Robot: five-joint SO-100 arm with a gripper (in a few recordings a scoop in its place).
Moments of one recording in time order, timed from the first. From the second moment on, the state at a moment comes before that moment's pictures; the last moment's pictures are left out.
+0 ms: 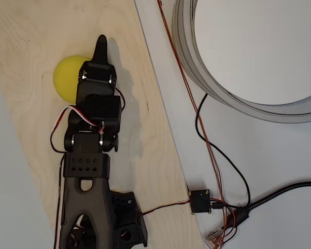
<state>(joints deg) 106.6 89.4 112.5 24.4 13.4</state>
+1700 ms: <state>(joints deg) 92.6 104.4 111.9 -1.4 -4.1</state>
